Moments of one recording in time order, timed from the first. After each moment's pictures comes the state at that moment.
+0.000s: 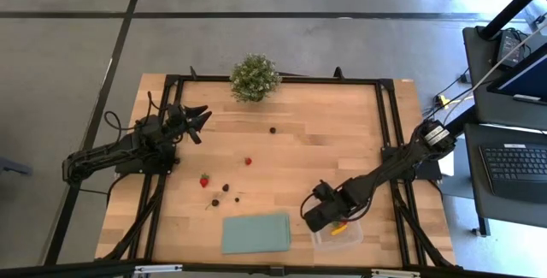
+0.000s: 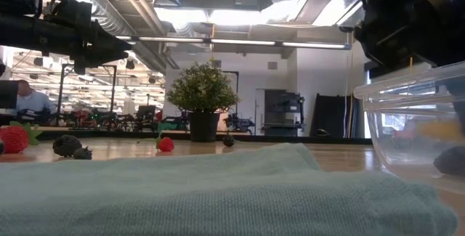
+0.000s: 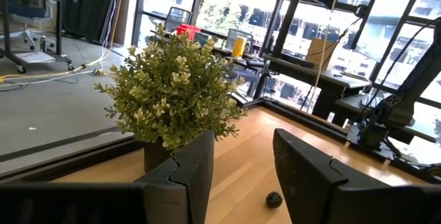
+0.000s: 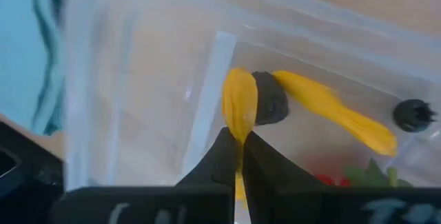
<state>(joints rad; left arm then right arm) 0.36 0.00 0.02 0.03 -0.27 -0.28 0.58 1.76 1.08 -0.59 -0.05 1.65</state>
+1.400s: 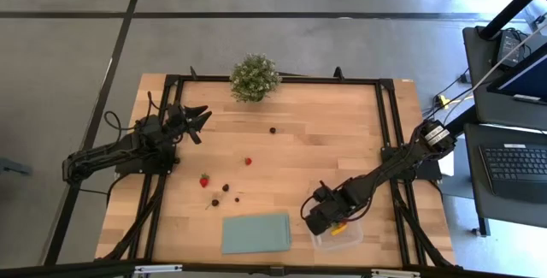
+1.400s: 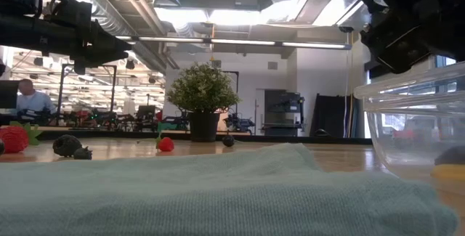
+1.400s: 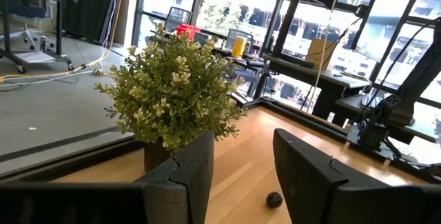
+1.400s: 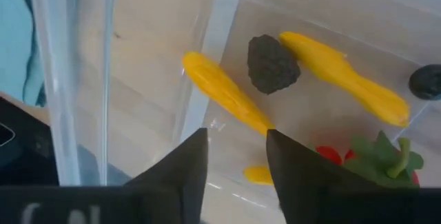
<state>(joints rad) 0.36 0.00 0.02 0.03 -0.27 -0.28 0.58 1.76 1.07 -0.57 -0.16 1.64</state>
